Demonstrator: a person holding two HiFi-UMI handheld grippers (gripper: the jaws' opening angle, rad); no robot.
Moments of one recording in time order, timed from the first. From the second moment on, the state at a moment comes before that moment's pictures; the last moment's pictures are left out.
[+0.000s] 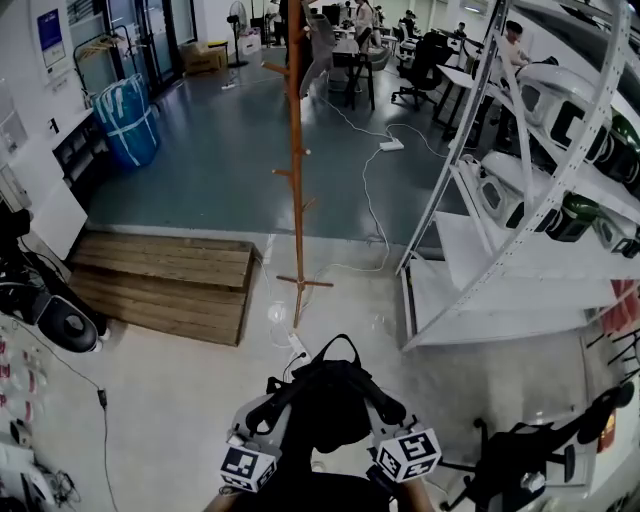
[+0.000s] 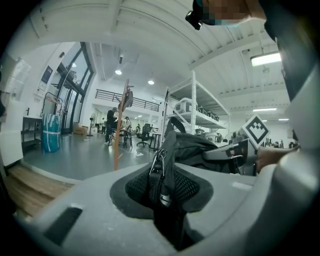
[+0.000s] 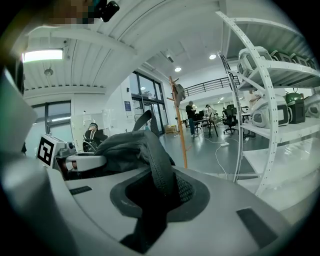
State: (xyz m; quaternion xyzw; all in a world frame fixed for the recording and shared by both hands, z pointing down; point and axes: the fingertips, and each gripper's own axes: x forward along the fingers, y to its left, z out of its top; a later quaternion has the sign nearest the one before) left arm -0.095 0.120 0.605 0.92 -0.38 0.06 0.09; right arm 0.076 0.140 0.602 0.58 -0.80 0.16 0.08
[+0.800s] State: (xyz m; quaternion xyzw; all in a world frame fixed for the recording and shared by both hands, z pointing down) left arm -0.114 -0.091 0.565 0.91 -0.40 0.04 0.06; right arm 0.058 -0.081 0.563 0.55 -0.82 0.13 0.08
